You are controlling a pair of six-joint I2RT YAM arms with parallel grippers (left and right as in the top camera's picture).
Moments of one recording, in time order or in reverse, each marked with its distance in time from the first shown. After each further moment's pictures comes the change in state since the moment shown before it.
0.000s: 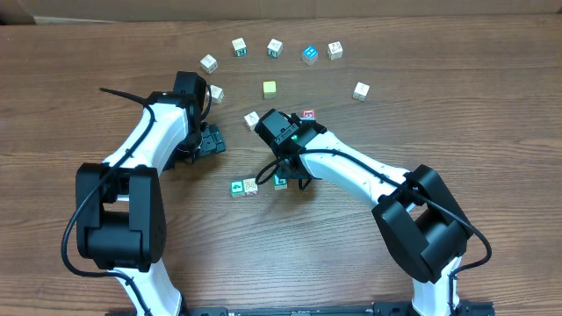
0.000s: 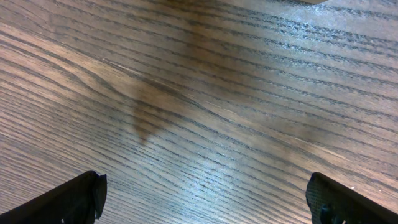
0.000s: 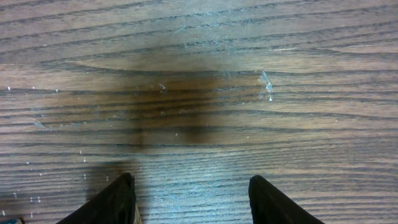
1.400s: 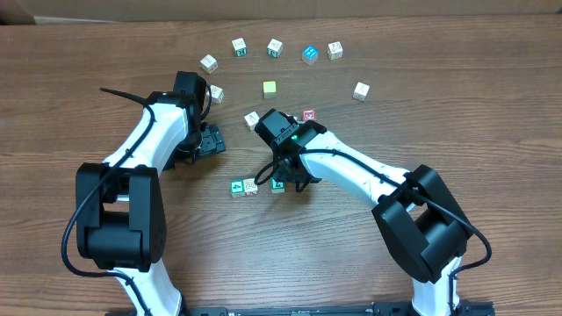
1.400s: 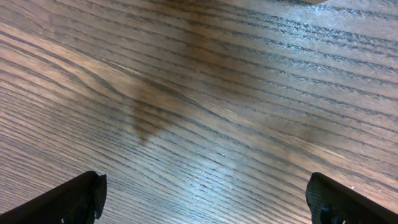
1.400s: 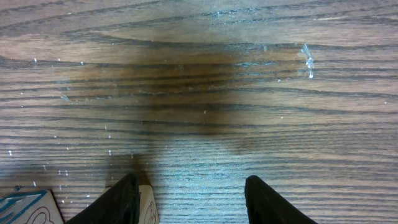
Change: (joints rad) left arm 0.000 0.000 0.000 0.000 0.000 0.000; right arm 0.000 0.000 0.000 0.003 -0.103 0.000
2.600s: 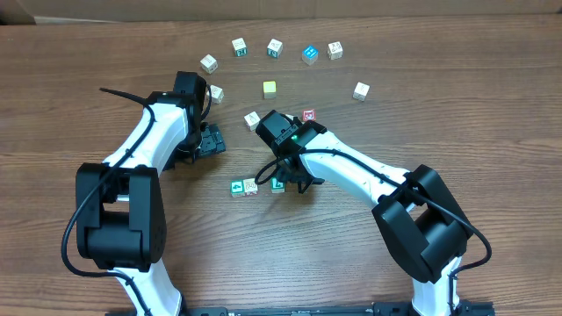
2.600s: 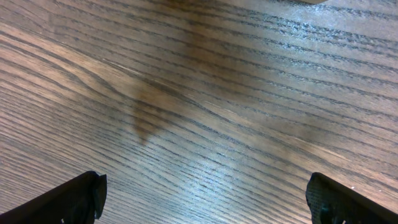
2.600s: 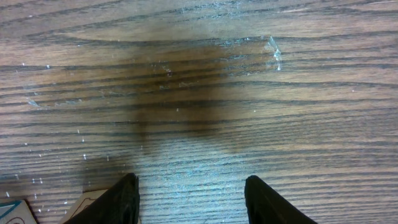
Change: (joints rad) left arm 0.000 0.000 0.000 0.000 0.000 0.000; right arm 0.000 0.000 0.000 -0.039 0.042 0.045
